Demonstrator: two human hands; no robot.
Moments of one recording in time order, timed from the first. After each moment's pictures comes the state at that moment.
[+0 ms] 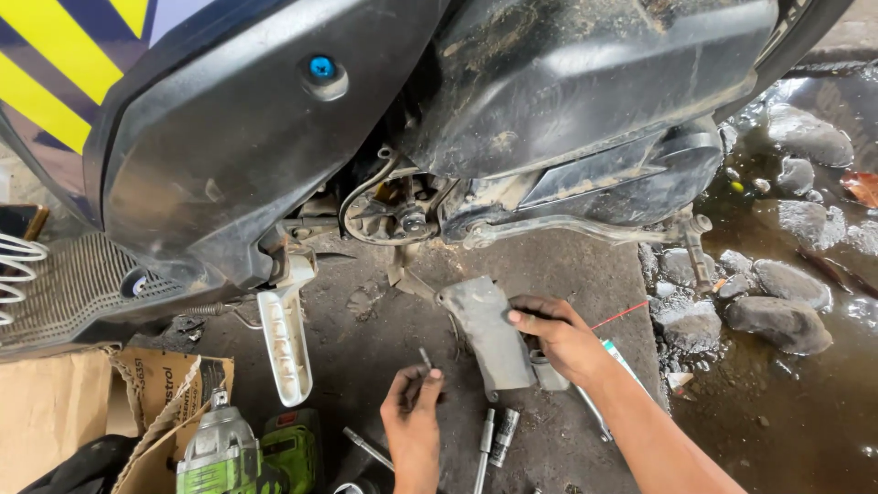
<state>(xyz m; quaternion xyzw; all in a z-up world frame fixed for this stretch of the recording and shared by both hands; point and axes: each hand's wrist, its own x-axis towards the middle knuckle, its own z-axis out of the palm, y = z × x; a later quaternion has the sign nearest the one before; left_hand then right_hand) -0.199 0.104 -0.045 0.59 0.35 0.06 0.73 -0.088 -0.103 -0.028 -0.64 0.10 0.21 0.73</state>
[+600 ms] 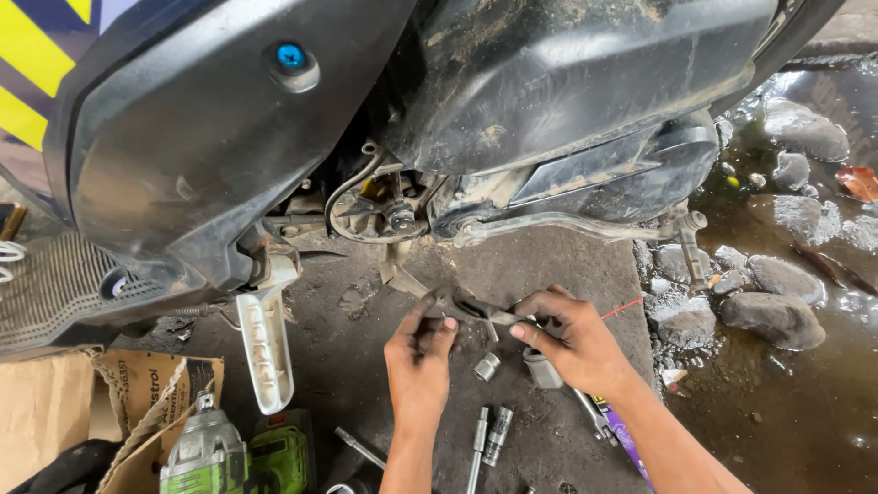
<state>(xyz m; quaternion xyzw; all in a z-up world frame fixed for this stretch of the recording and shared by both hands) -0.137 0.084 0.019 0.60 0.26 -0.01 0.76 -0.106 -0.124 0.029 -0.84 -0.19 0.02 0.50</state>
